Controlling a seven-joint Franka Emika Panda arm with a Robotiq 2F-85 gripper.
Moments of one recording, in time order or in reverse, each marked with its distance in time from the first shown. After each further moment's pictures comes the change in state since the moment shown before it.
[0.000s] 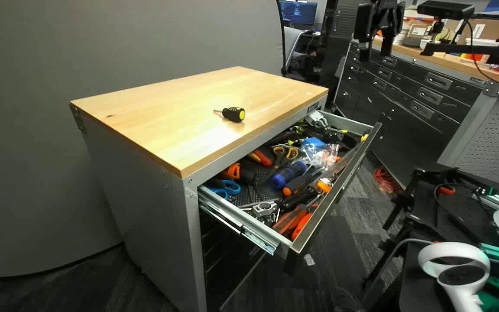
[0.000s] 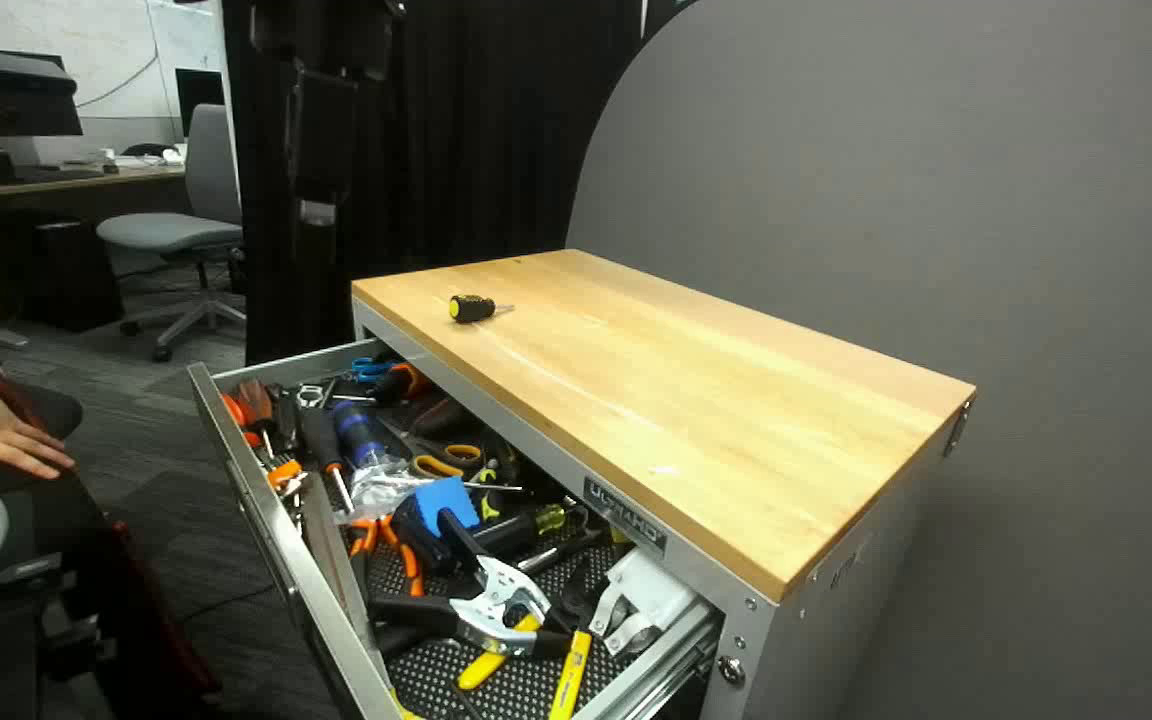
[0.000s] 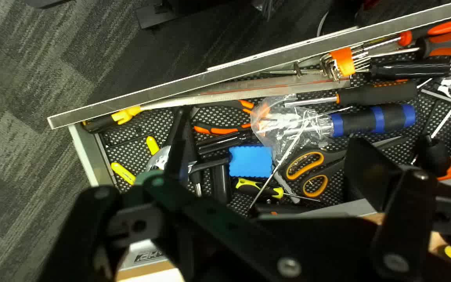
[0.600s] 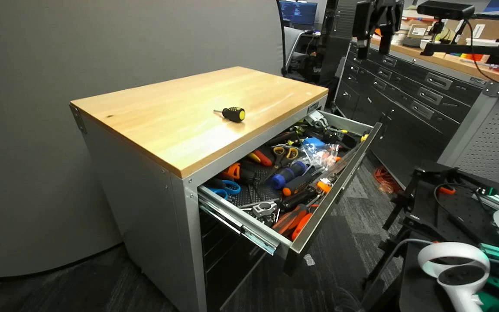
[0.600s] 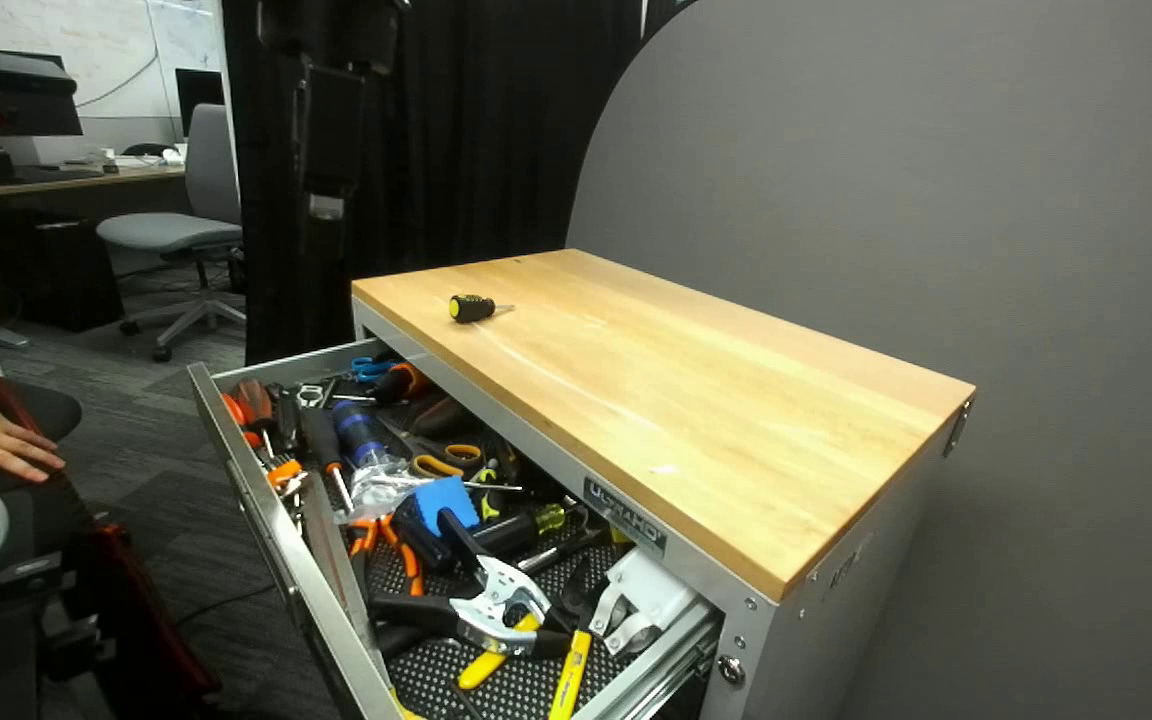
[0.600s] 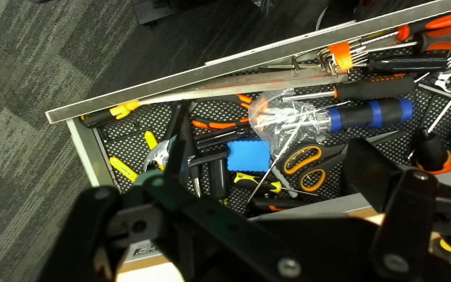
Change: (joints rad) arm 0.001 0.005 0.000 0.011 0.001 0.006 0.000
